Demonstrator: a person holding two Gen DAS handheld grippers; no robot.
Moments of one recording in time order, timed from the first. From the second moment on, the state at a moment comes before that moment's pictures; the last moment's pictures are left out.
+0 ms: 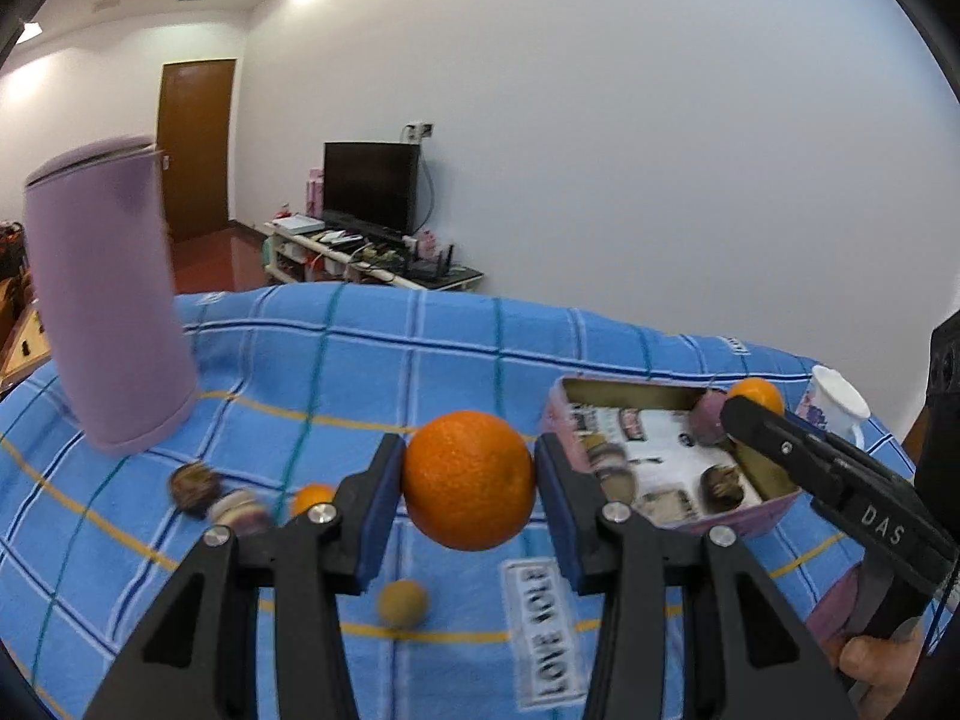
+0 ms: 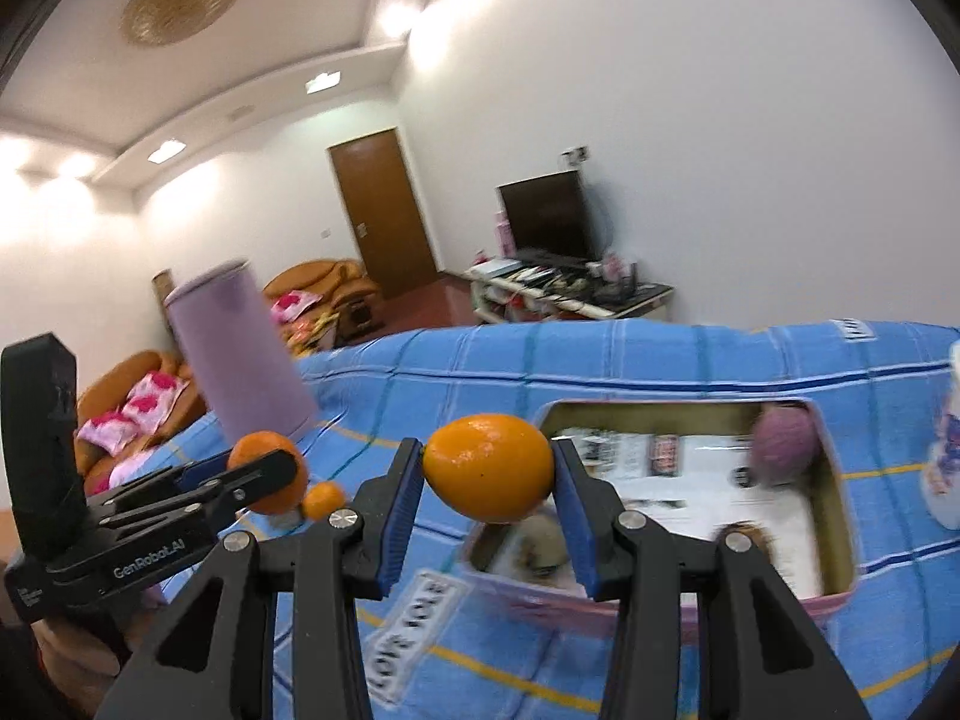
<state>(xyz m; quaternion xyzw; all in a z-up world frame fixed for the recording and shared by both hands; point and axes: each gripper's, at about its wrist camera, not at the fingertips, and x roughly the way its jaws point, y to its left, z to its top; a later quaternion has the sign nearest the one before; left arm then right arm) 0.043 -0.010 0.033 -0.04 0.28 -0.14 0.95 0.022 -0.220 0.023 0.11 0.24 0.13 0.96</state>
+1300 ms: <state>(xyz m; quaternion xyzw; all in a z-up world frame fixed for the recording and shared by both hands) 0.090 -0.170 -0.001 0.05 0.30 -0.16 0.94 0.057 -0.316 -0.005 0.12 0.29 0.00 0.95</state>
